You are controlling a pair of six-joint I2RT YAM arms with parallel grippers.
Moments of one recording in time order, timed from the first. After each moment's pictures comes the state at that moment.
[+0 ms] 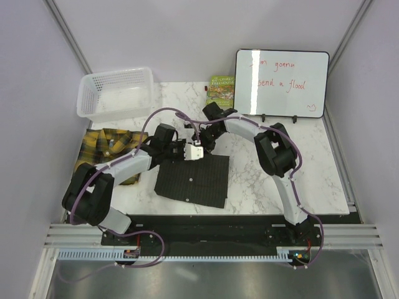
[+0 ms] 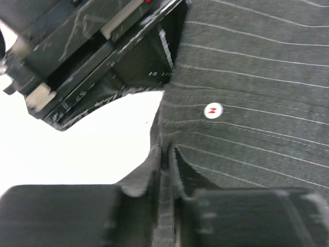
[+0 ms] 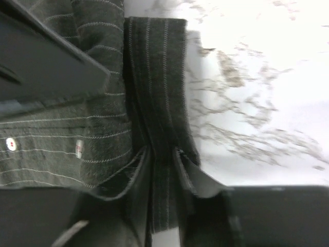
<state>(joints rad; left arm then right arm) -0.49 1.50 0.82 -0.12 0.38 1.08 0.58 2.29 1.78 -0.72 -0.72 -0.47</state>
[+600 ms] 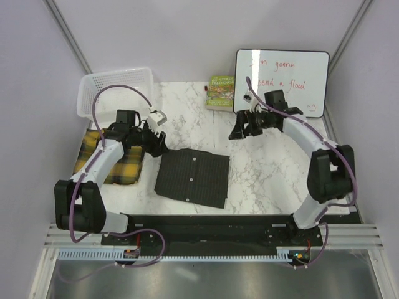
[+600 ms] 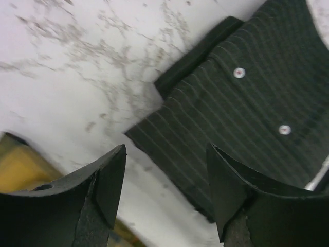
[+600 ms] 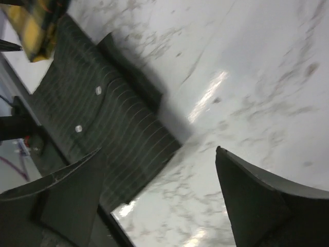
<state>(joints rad) -0.12 1.40 1.01 -0.48 0.61 0.55 0.20 1.81 1.46 -0.60 -0.70 -0.06</state>
